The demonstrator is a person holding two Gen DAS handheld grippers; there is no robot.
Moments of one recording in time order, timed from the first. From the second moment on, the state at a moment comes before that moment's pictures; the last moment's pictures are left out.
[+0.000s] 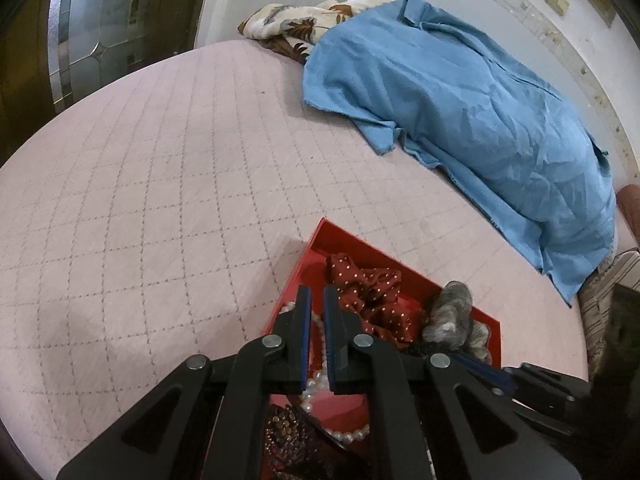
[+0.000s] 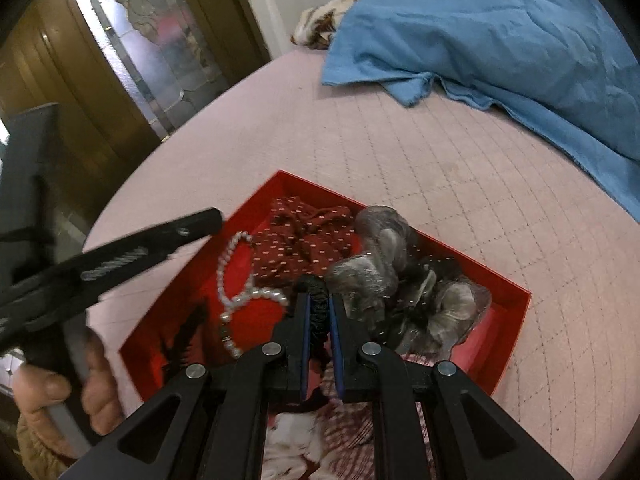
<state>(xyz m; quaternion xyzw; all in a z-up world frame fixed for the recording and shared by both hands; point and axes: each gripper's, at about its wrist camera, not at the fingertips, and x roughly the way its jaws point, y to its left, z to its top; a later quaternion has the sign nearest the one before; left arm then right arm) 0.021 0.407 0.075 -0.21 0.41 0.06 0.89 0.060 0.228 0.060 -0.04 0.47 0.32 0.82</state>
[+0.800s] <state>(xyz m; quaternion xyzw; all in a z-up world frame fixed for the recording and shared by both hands) -0.007 0.399 0.099 -0.18 0.35 0.07 0.92 0.028 0.187 0.083 -0.02 0.45 0.30 0.84</state>
